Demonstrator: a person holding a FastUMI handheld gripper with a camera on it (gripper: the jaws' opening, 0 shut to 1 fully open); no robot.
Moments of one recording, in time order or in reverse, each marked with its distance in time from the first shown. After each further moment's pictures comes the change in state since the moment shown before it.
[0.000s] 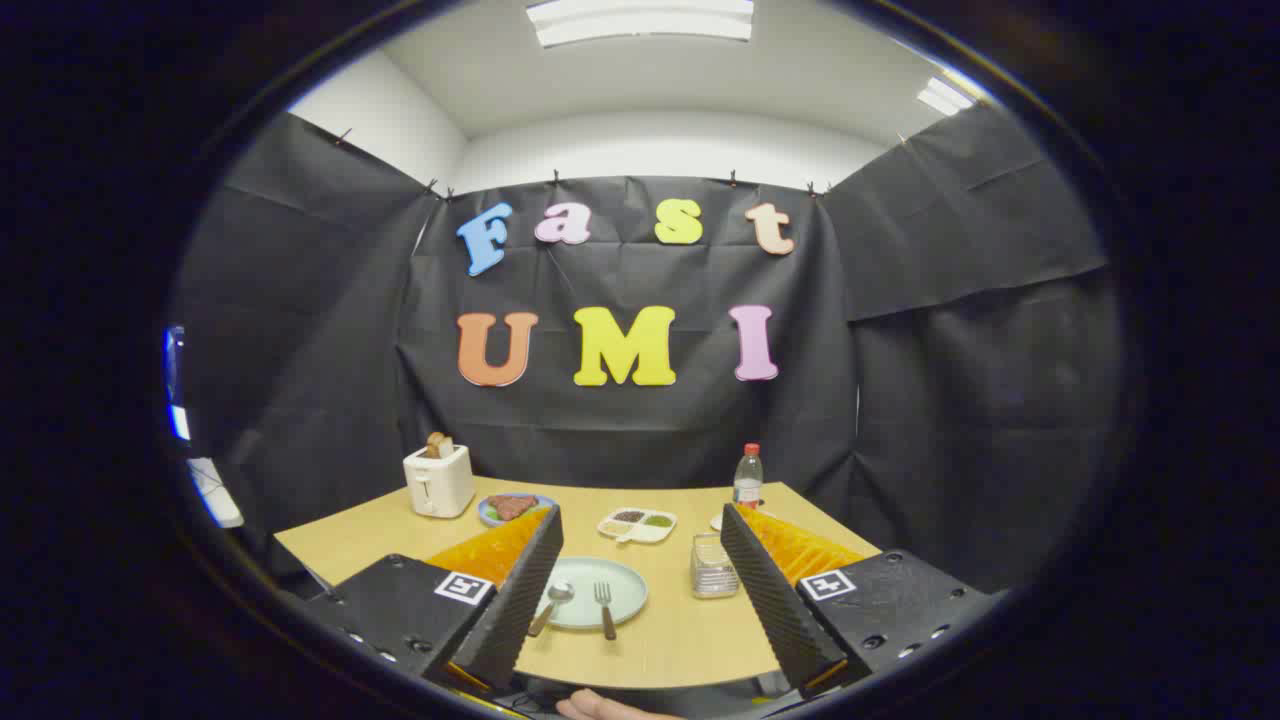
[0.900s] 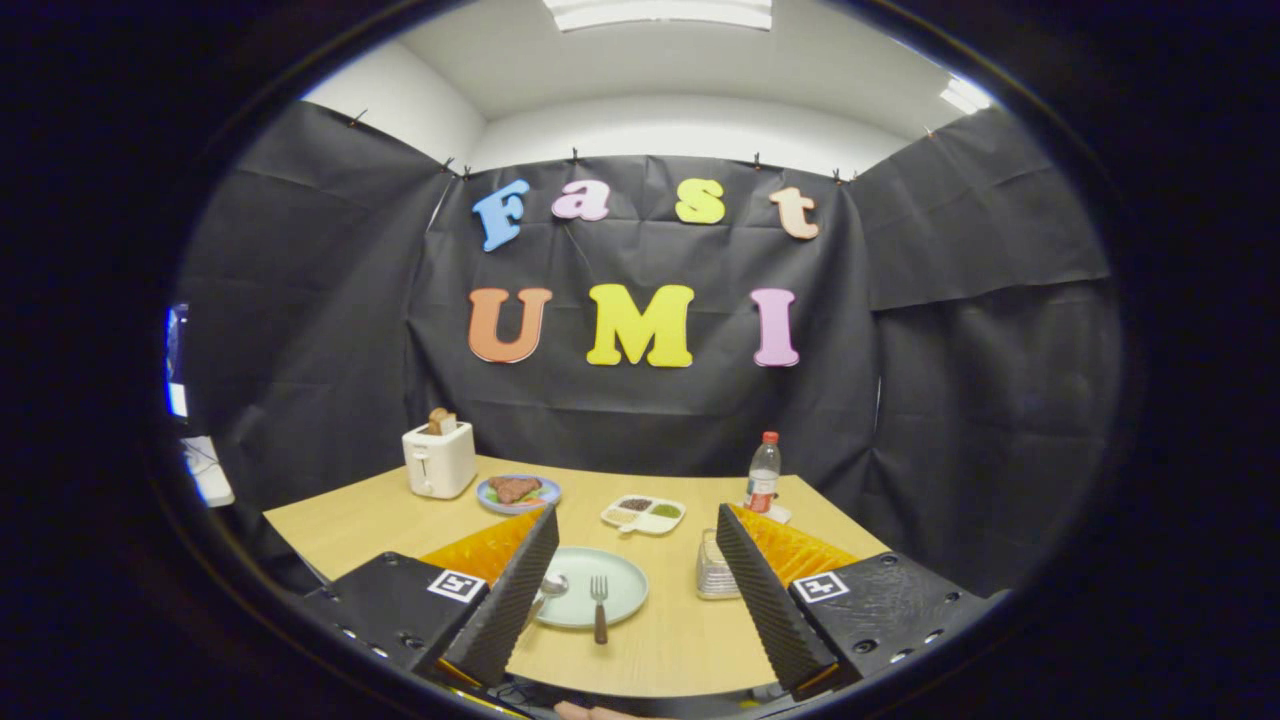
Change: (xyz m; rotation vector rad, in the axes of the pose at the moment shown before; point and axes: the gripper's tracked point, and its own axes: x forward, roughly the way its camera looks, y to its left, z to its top) arm 0.044 -0.003 -0.024 -0.034 0.067 0.045
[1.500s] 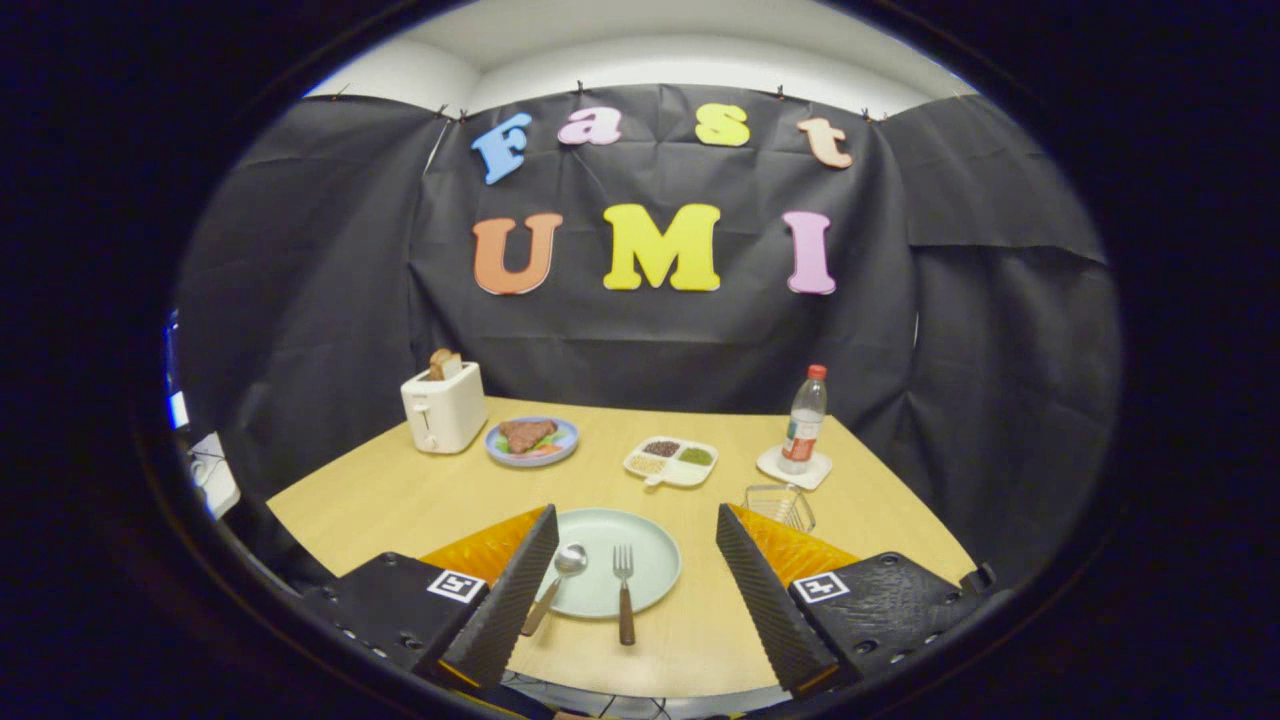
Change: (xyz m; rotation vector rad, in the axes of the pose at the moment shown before) arm 0.084 0.029 -0.053 0.004 0.286 0.056
